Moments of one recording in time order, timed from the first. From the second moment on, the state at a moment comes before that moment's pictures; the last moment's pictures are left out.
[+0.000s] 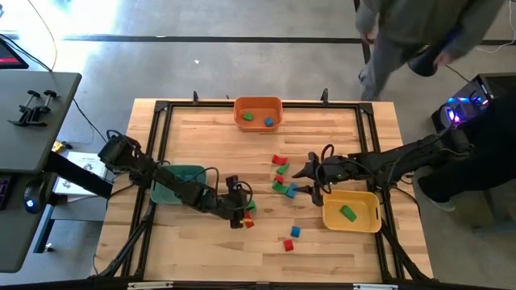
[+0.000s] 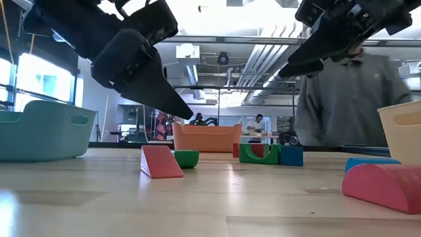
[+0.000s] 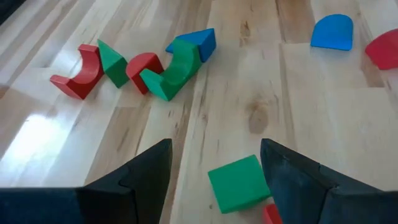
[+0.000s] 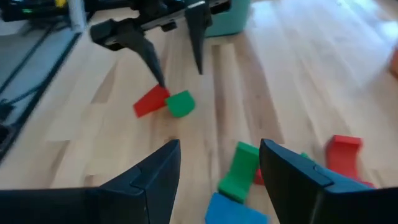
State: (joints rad) left arm -0.41 1.72 0.82 0.16 -0.53 -0.22; right arm 0.16 1.13 0.58 0.02 0.07 0.18
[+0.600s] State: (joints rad) left arm -0.40 1.72 0.82 0.16 -0.54 -0.23; right arm 0.16 1.13 0.58 0.03 0.15 0.10
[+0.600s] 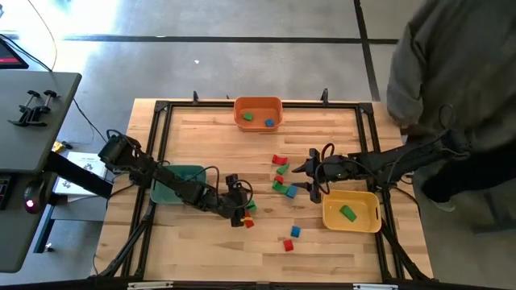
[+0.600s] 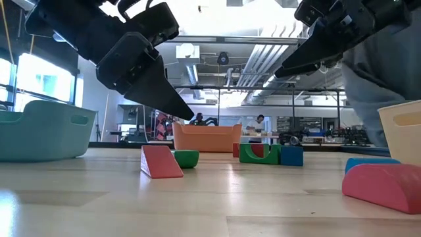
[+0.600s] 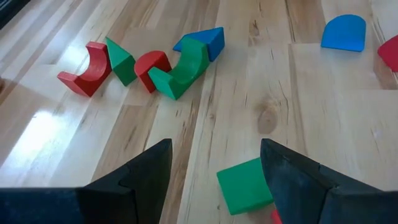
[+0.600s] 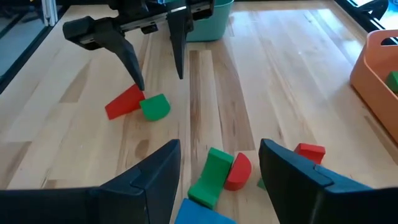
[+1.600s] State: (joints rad) left arm -0.20 1.72 0.81 0.25 -0.53 -0.33; right arm 0.05 1.42 0.57 0.09 0.05 -0.01
